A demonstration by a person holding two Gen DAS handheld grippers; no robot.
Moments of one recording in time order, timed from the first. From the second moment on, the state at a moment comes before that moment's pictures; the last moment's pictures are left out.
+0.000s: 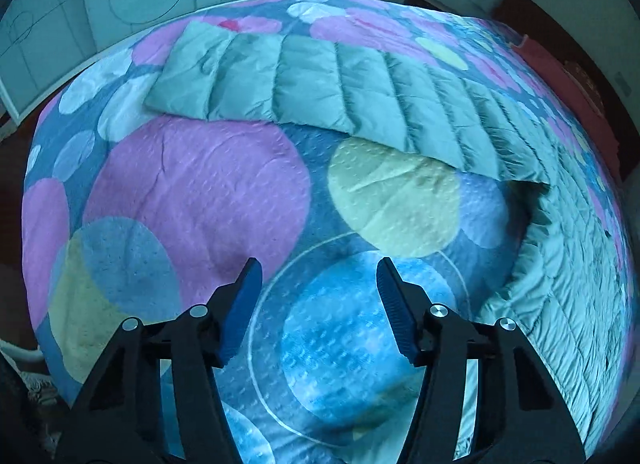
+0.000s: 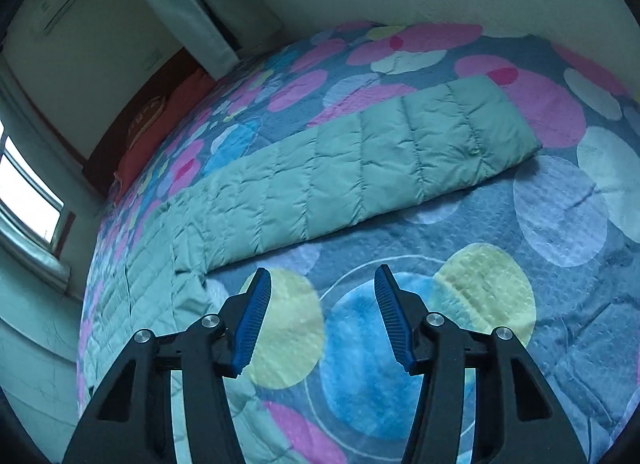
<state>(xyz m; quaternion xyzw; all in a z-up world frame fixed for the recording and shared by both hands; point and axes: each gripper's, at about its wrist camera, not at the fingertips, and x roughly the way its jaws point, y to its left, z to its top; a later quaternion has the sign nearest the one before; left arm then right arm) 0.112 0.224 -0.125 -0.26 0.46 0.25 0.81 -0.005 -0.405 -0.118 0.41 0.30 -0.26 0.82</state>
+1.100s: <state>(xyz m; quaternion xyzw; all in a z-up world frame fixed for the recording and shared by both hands) 0.100 0.244 -0.134 -0.22 0.38 0.39 0.81 -0.036 -0.544 -0.168 0.54 0.12 -0.32 0.77</state>
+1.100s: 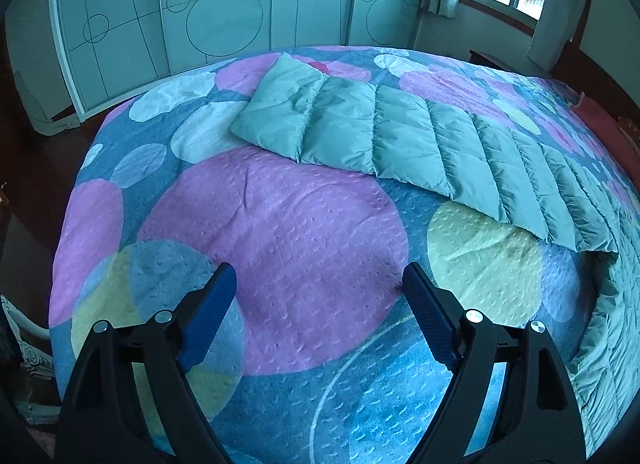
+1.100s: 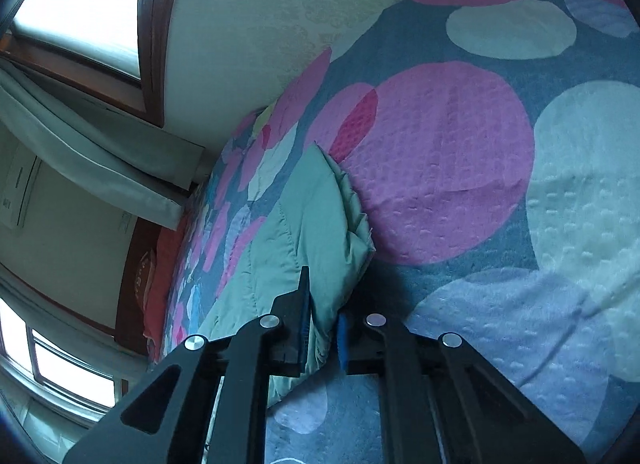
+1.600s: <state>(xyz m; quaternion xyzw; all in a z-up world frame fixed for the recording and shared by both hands) 0.116 0.254 -0.143 -0.20 0.40 0.41 0.80 0.098 -0.433 -0.078 0.38 0.17 -0.16 0.89</state>
